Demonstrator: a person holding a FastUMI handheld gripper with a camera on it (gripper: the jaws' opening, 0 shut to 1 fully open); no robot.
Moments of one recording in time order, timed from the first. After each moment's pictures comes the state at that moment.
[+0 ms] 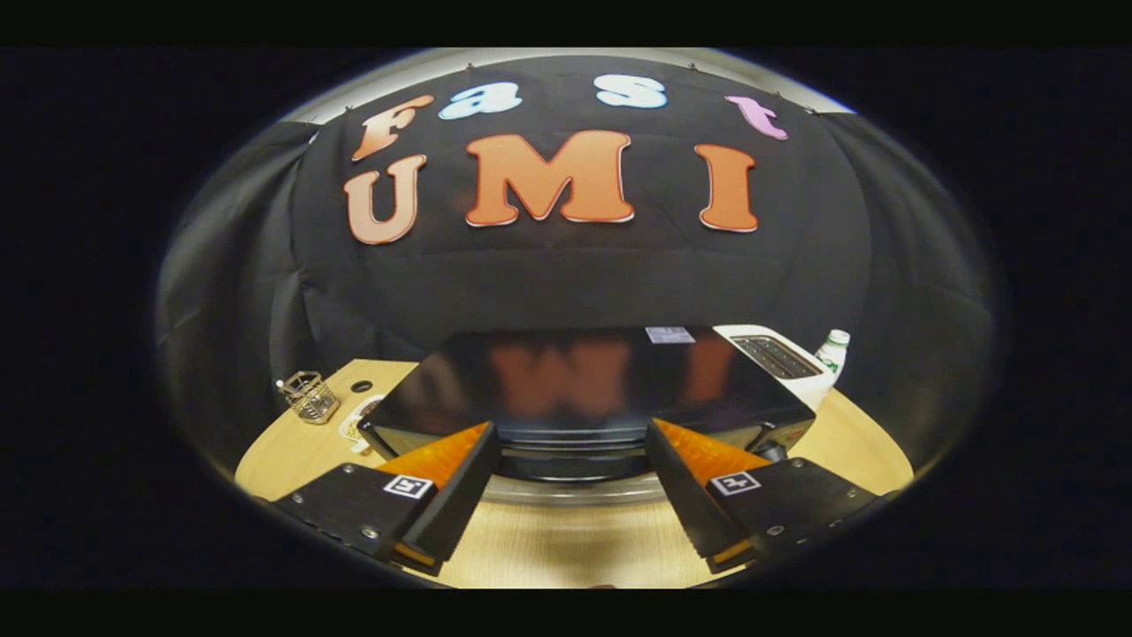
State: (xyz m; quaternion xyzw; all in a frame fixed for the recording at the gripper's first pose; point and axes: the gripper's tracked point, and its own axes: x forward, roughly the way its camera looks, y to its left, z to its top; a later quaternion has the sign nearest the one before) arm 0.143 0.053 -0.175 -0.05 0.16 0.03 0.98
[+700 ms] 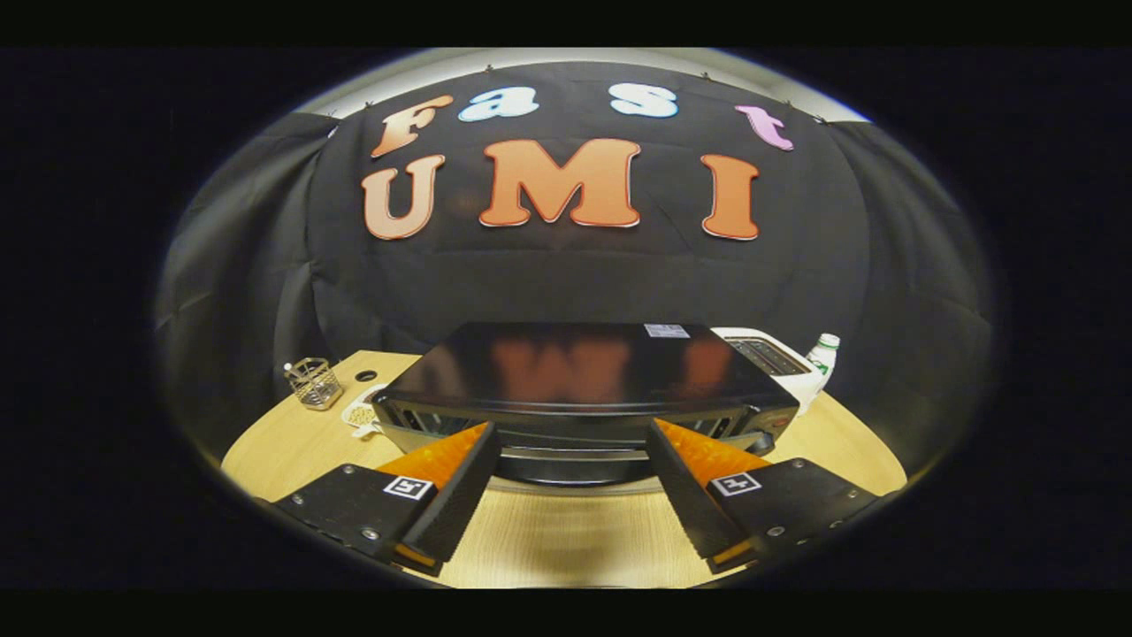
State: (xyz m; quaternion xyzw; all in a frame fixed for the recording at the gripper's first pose) arm 0.095 0.046 -0.182 -0.07 0.15 0.03 0.99
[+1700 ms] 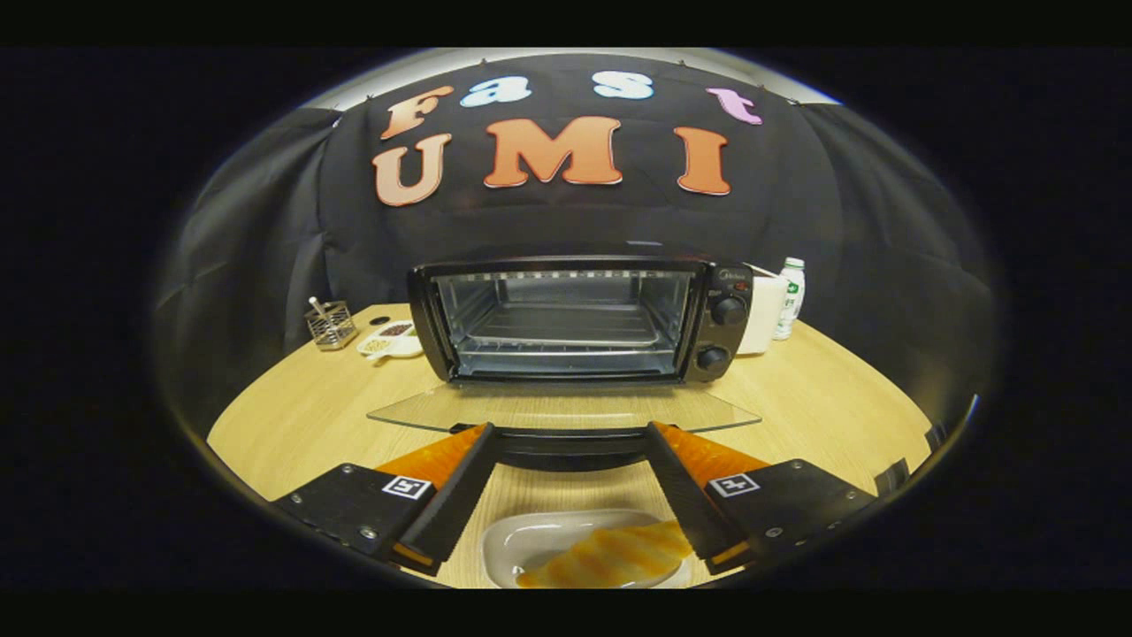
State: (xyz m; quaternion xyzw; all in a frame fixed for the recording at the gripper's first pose) arm -0.016 0.024 -0.293 -0.05 0.22 0.03 0.97
